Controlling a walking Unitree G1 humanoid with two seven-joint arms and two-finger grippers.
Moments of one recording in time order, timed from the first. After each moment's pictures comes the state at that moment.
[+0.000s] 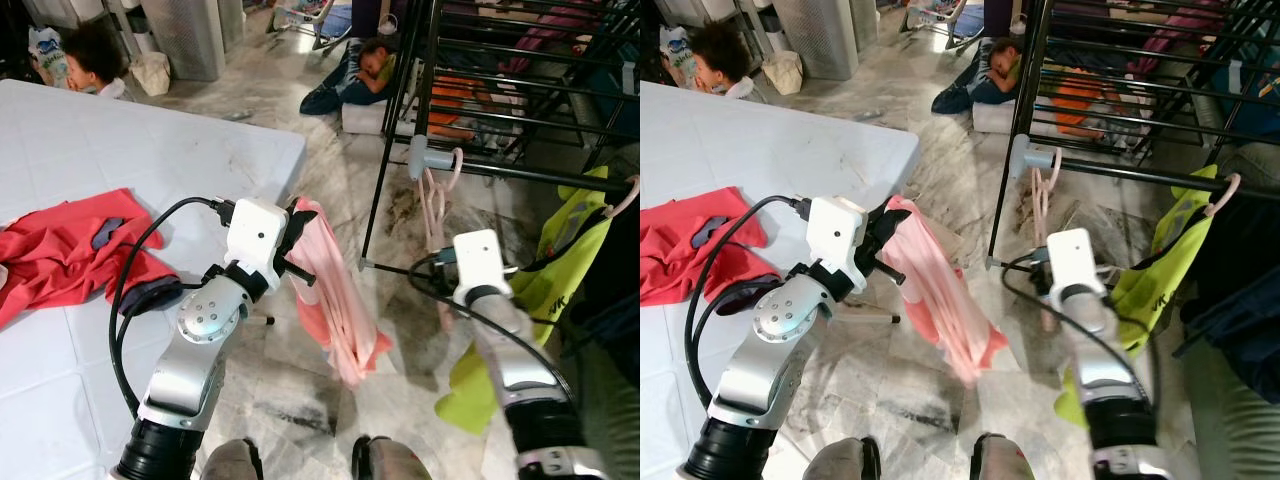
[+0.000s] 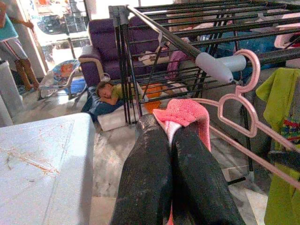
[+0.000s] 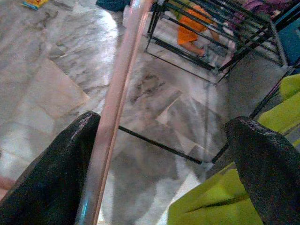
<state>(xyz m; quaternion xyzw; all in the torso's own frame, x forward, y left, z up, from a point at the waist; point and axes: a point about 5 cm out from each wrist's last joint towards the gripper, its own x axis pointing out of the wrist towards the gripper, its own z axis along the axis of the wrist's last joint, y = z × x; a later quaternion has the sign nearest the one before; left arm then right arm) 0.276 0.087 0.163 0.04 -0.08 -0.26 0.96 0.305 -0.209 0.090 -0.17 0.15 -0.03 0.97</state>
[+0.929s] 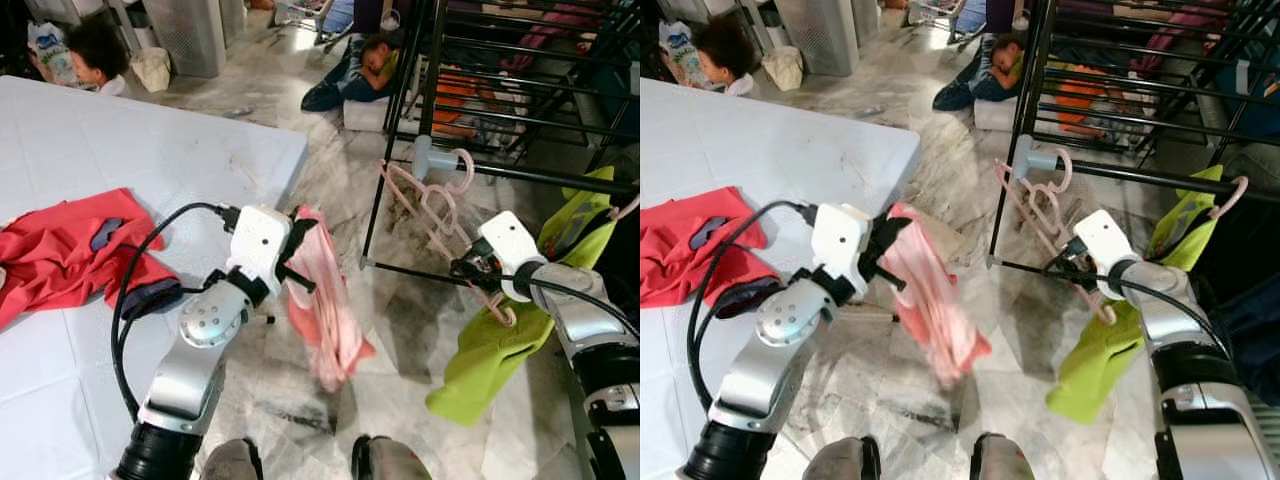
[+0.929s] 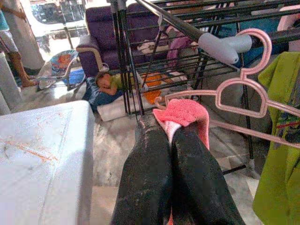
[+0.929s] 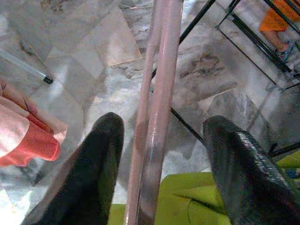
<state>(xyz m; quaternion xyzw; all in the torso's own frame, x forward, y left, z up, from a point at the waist) 0.274 0.087 0.155 0.06 -0.06 -0.27 0.96 0.329 -0.263 0.108 -0.23 0.25 0.17 0.92</state>
